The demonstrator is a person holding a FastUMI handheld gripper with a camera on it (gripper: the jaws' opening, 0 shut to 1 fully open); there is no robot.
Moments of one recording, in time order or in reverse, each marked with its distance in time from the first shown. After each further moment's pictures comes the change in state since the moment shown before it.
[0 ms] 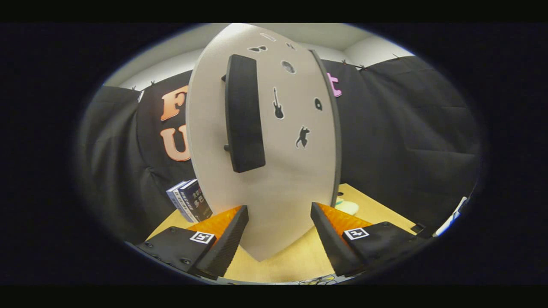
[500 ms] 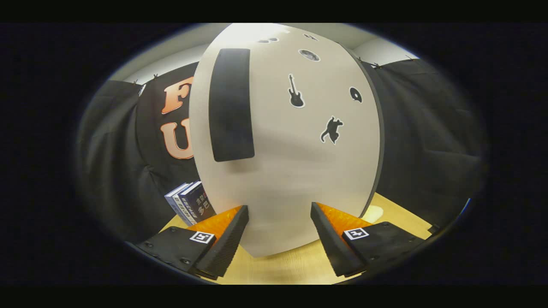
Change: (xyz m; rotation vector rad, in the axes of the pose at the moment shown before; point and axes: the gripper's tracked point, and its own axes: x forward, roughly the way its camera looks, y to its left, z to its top) arm 0.092 0.054 -0.008 -0.003 0.014 -0.011
